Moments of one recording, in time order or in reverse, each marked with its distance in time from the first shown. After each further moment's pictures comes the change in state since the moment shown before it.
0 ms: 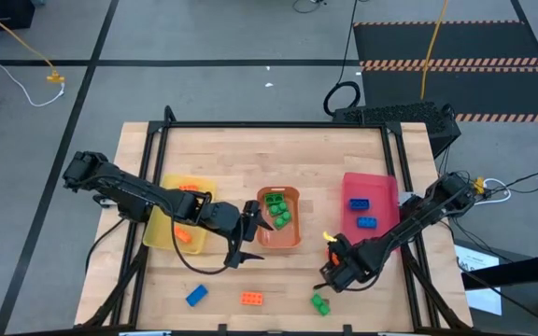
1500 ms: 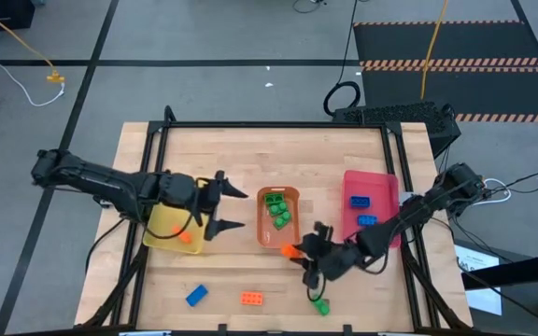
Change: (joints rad) left arm 0.104 -0.413 -0.294 0.114 -0.080 -0.165; right arm -0.104 -0.119 -0.005 0.670 0.370 -0.958
